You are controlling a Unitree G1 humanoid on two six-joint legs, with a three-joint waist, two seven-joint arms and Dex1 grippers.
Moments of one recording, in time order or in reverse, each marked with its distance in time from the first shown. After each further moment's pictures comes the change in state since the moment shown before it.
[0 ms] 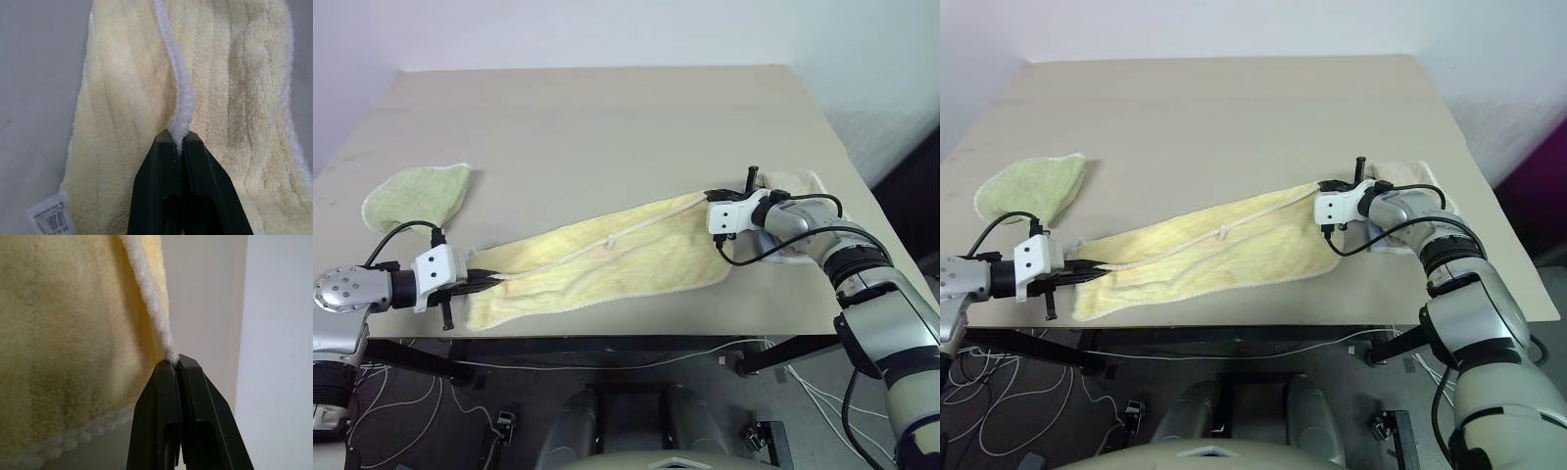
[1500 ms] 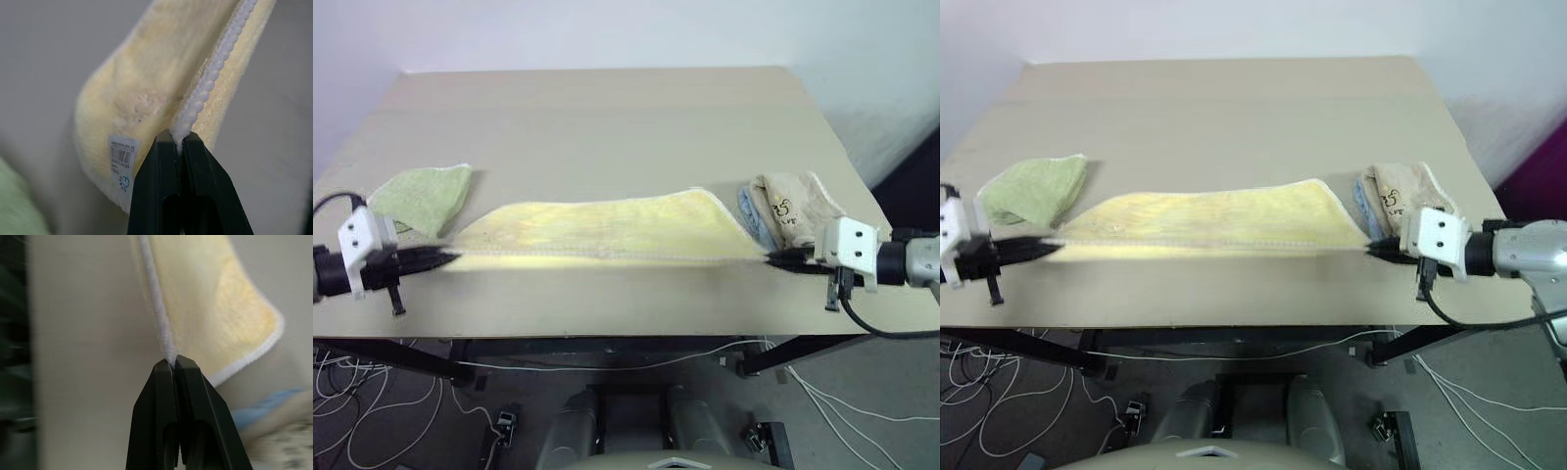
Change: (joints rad) left arm 0.179 0.131 0.250 -0.186 -0.177 0.308 -0.085; right arm 0.915 -0.465 -0.635 -1.335 1.041 0.862 0.984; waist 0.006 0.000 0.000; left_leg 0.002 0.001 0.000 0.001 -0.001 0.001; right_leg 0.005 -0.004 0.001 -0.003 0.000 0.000
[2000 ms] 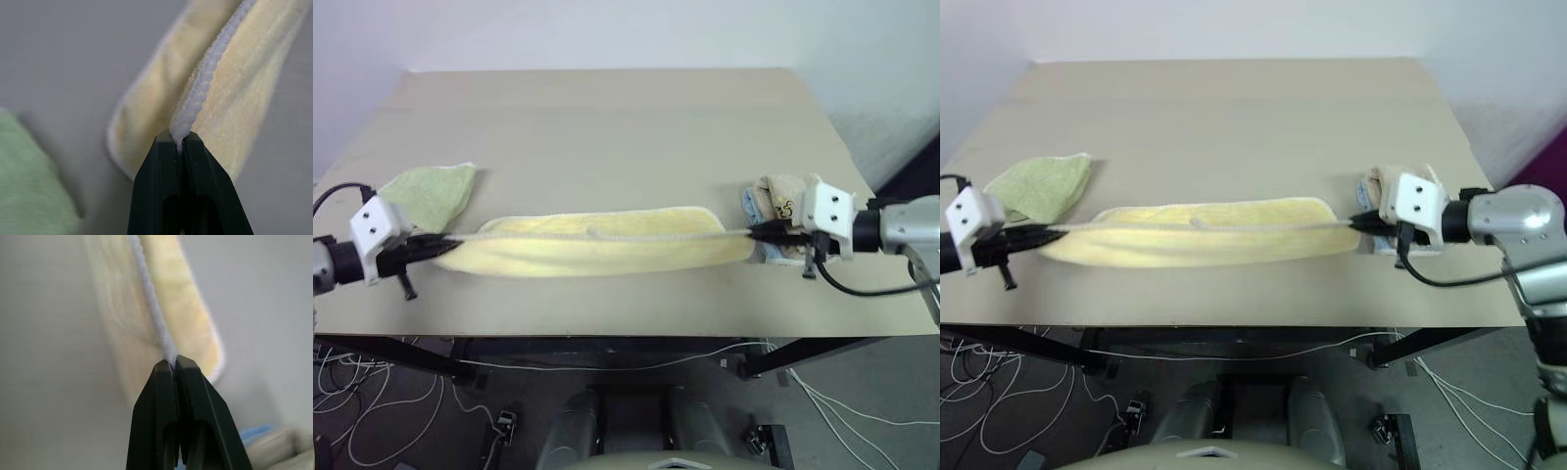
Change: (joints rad) left arm -0.307 -0.052 -0.127 0.228 0.177 -0.078 0.147; right arm -0.502 0.158 0.237 0.325 -0.189 -0.044 -0.011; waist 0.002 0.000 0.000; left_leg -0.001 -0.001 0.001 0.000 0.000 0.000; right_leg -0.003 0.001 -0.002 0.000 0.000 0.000
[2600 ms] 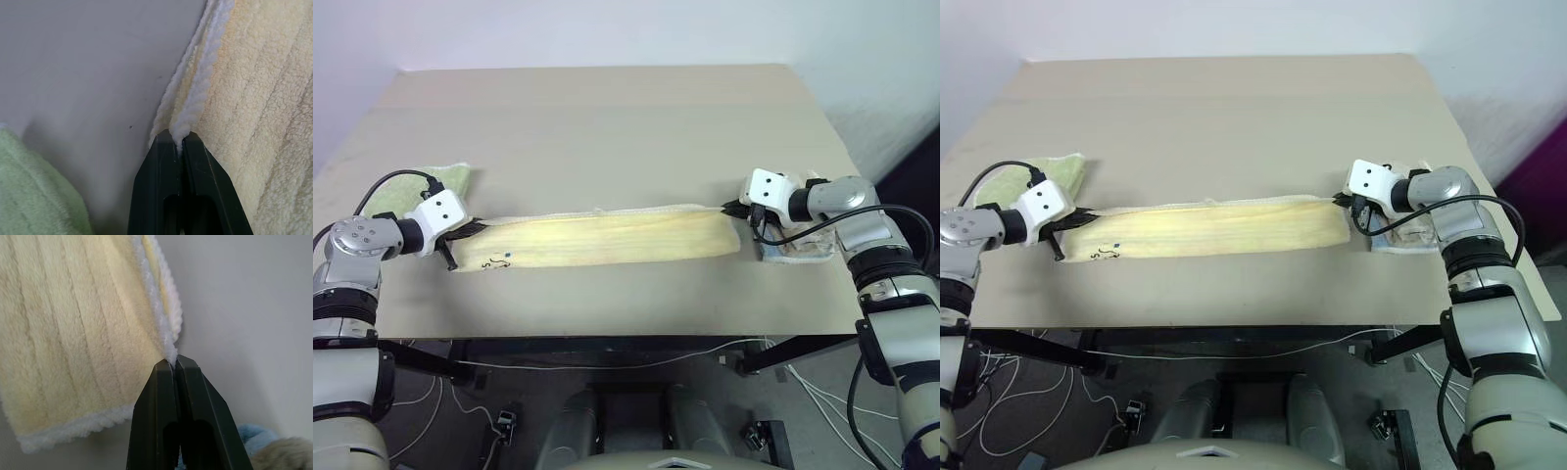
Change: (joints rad) left arm -0.360 -0.125 -0.255 0.560 0.310 -0.355 0.167; right arm -0.348 0.262 0.162 0.827 -0.293 -0.424 -0.096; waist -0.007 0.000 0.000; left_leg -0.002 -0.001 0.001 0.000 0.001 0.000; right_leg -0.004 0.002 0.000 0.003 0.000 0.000
